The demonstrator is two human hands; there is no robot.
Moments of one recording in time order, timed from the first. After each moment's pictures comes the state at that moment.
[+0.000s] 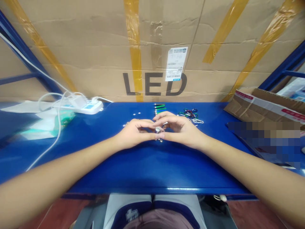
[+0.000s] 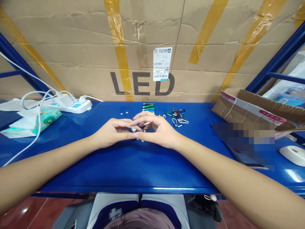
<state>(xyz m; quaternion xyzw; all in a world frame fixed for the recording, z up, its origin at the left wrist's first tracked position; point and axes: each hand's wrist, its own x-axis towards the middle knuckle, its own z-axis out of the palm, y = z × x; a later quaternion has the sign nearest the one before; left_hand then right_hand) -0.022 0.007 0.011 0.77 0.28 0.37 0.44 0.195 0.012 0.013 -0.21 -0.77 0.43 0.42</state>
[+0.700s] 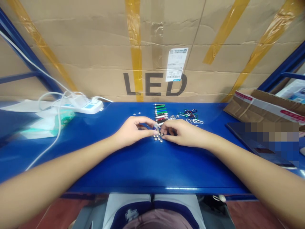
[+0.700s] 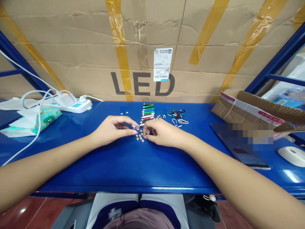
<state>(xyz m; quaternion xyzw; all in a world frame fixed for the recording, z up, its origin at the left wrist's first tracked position) -0.025 0.011 0.013 0.74 0.38 0.38 0.40 0.210 0.019 0.018 -0.33 -0.90 0.22 0.18</state>
